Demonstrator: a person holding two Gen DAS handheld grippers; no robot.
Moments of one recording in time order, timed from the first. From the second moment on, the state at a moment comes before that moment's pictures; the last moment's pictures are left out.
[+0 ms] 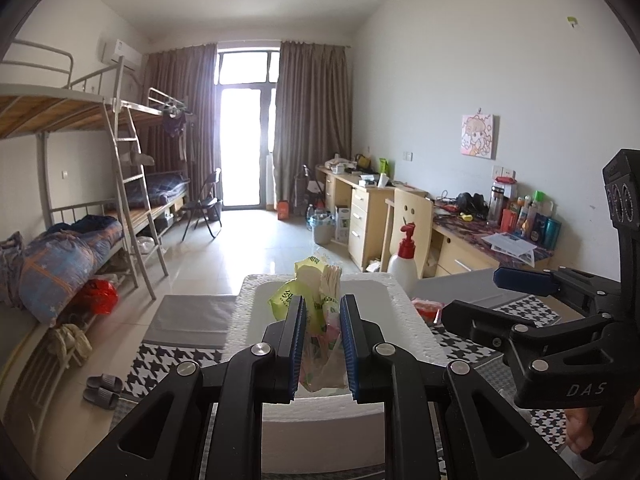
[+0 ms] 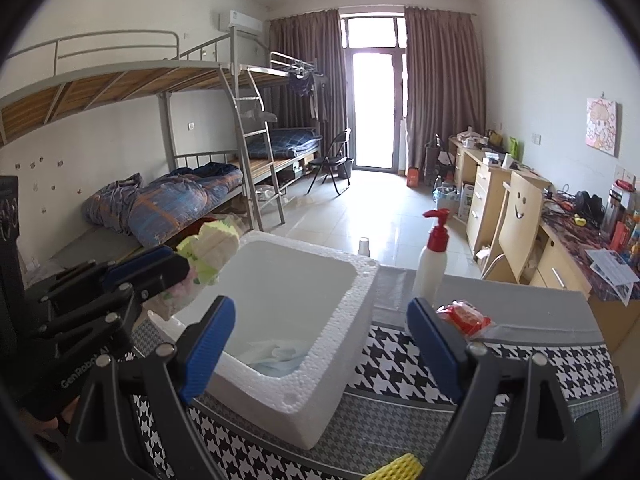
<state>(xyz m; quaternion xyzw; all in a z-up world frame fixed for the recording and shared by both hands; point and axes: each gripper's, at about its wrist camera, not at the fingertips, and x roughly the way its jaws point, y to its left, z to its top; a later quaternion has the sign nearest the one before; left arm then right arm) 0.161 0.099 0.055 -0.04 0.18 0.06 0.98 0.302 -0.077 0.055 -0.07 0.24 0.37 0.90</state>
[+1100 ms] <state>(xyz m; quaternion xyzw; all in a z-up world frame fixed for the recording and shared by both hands) 0.180 0.086 0.046 -0.05 0.20 0.08 0.97 0.302 -0.113 0.048 -0.05 0.24 0.34 0.91</state>
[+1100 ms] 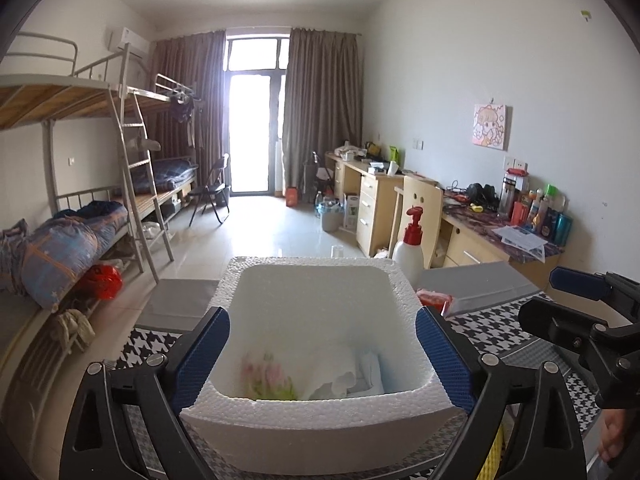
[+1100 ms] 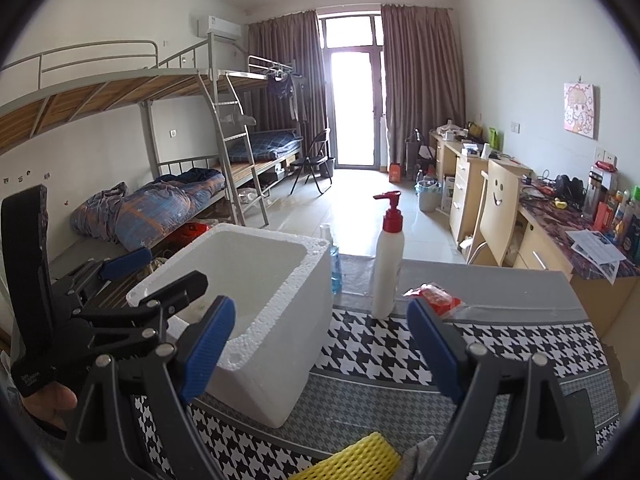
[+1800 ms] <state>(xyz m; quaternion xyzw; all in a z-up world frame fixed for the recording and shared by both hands) 0.145 0.063 0.072 -0.03 0.15 0.08 0.98 0.279 -0.140 0.061 -0.05 0.21 0.32 0.92</state>
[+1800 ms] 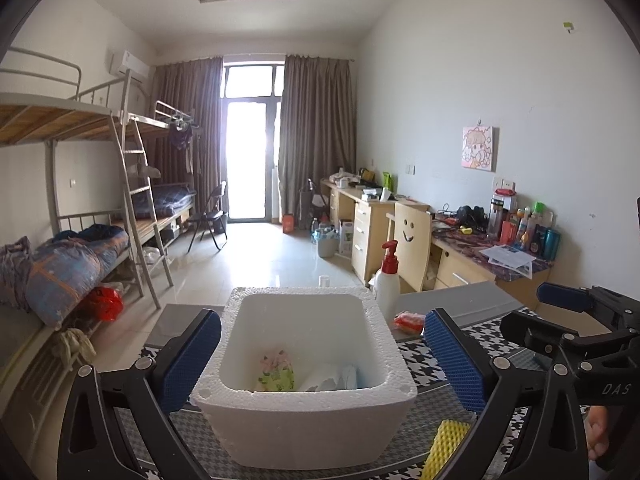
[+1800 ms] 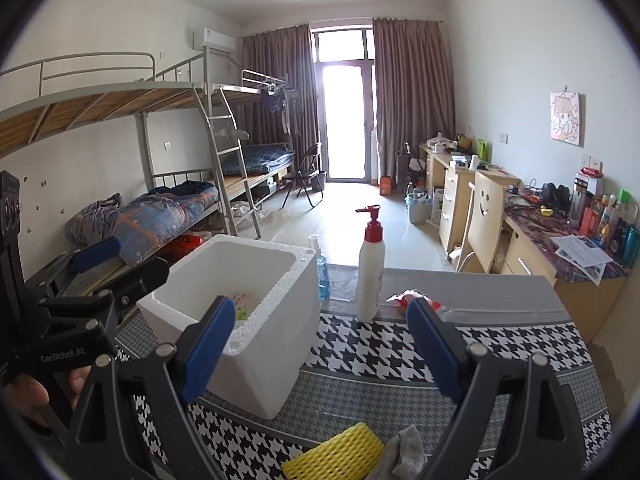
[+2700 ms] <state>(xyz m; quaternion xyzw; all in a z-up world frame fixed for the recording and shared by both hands) 0.108 0.028 0.073 -0.01 0.14 0.04 0.99 0.244 -0.184 0.060 -0.03 0.19 0.30 0.93</state>
